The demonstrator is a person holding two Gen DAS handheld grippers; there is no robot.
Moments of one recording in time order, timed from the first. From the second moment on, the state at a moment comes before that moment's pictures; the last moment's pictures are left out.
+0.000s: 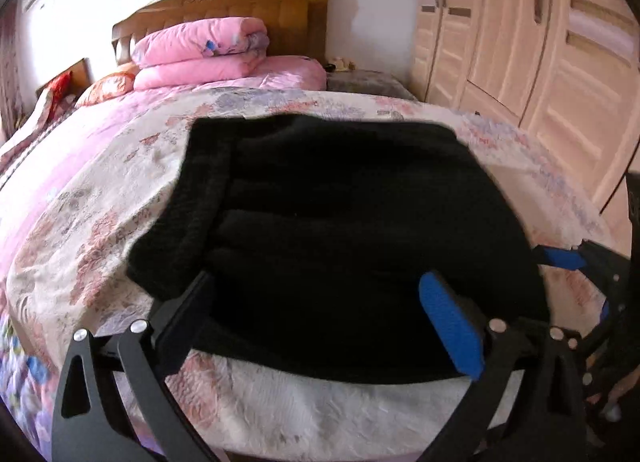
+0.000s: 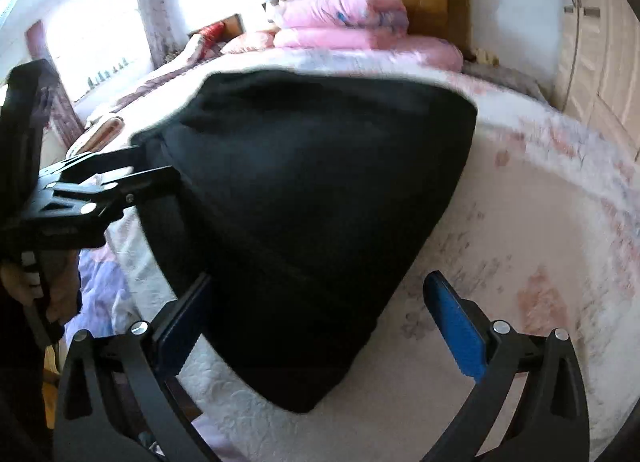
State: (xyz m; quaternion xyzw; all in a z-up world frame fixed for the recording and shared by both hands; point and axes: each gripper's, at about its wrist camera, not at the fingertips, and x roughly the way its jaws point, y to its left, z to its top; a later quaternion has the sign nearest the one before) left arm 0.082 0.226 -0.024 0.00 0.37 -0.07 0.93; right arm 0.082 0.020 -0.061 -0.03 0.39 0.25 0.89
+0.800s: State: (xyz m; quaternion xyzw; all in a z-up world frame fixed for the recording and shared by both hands) left arm 0.232 0.224 0.003 -0.07 0.45 -0.09 0.89; right arm 0.227 -0.002 -0.026 0.08 0.42 0.39 0.82
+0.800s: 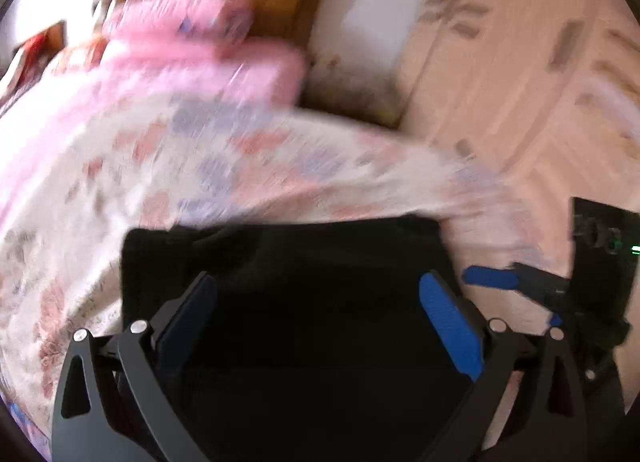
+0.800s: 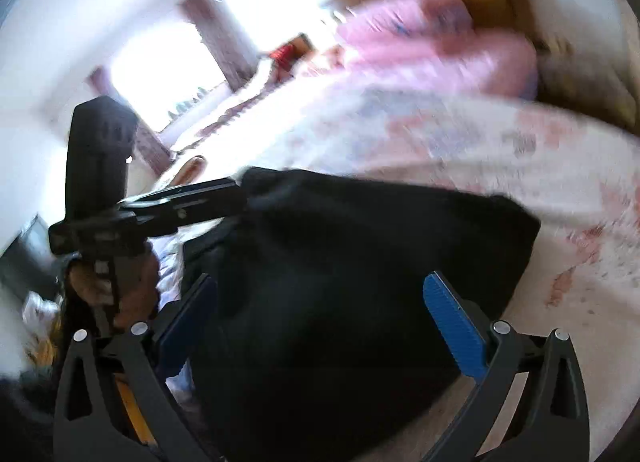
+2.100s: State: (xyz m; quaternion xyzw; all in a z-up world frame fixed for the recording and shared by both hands) left arm 0.137 0.264 -0.019 -0.05 0.38 0.05 0.92; right arm 0.229 0.017 -0.002 0.21 0.42 0.42 0.78
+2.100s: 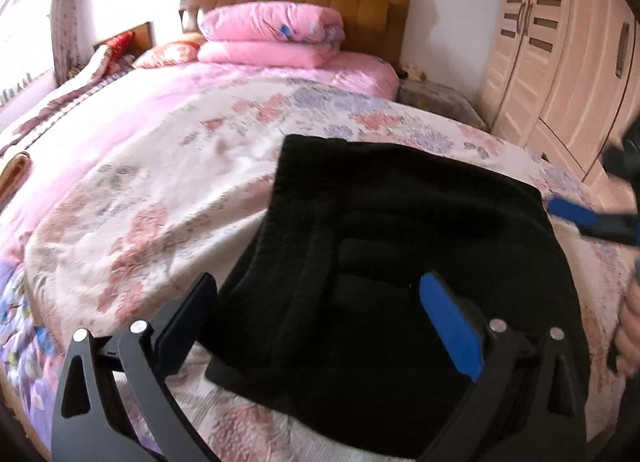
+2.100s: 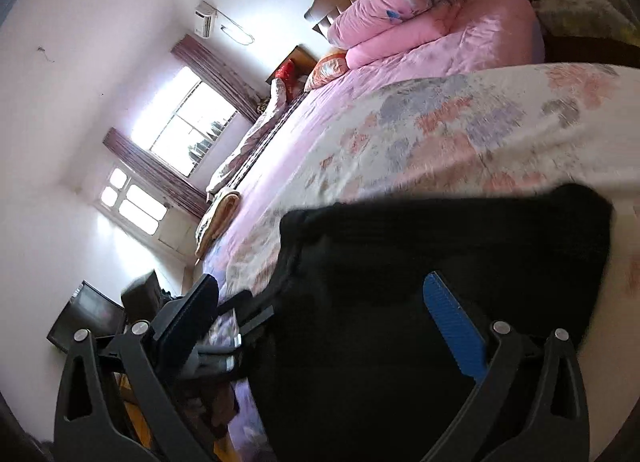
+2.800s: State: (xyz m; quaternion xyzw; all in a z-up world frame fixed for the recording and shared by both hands) left arm 0.092 0.211 0.008 0.01 0.33 0.03 0.94; right arm 0.097 0.013 -0.003 0.03 0.35 0.35 0.87
